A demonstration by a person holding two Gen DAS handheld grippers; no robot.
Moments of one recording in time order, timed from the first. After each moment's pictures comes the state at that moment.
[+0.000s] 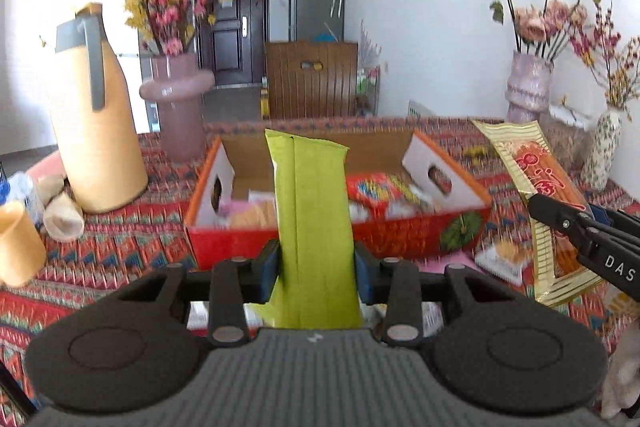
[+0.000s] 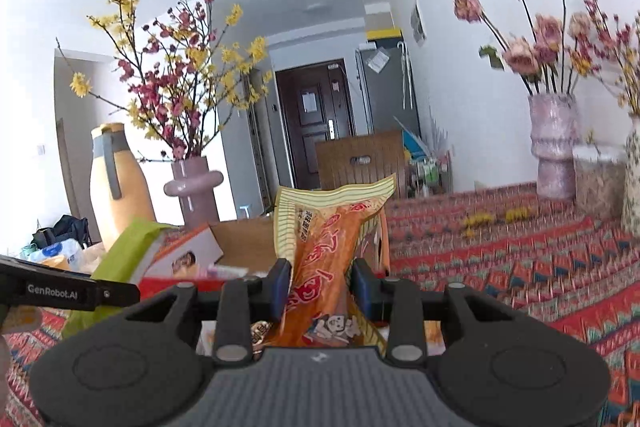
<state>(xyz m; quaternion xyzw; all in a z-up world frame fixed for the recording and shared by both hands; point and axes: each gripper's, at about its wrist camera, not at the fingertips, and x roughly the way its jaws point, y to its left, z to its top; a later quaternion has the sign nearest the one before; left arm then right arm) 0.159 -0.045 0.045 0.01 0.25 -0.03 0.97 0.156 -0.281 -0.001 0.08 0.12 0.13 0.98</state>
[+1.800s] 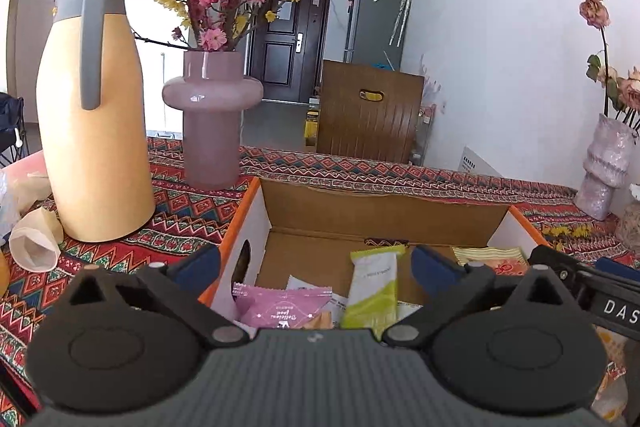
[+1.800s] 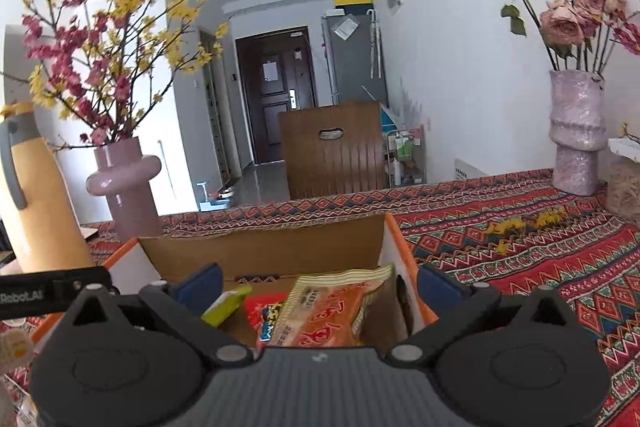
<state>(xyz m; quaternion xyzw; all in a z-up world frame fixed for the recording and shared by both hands) 0.296 -0.004 0.019 -0.06 0.22 0.04 0.97 0.327 -0.226 -0.003 0.08 0.18 0.07 0.98</state>
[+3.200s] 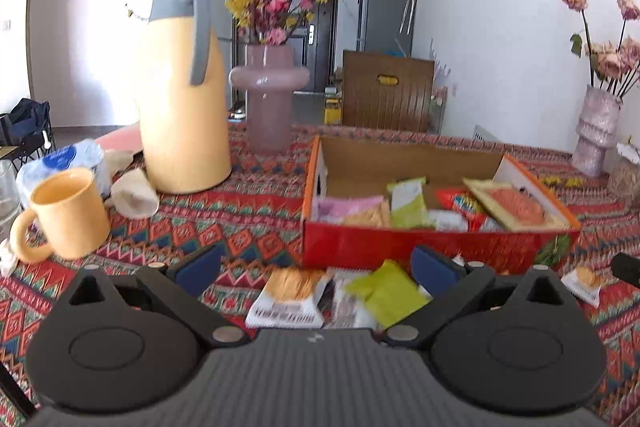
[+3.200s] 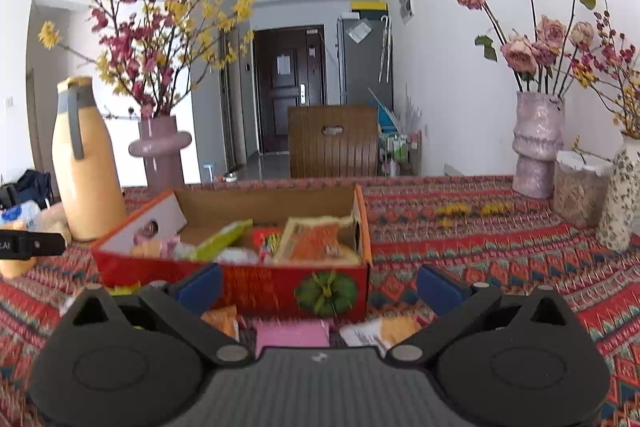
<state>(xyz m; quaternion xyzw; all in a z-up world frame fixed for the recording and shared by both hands) 0.153 0.029 0.021 -0.03 0.24 0.06 0.97 0.178 -0.261 0.004 0.03 0.18 0.08 0.98</state>
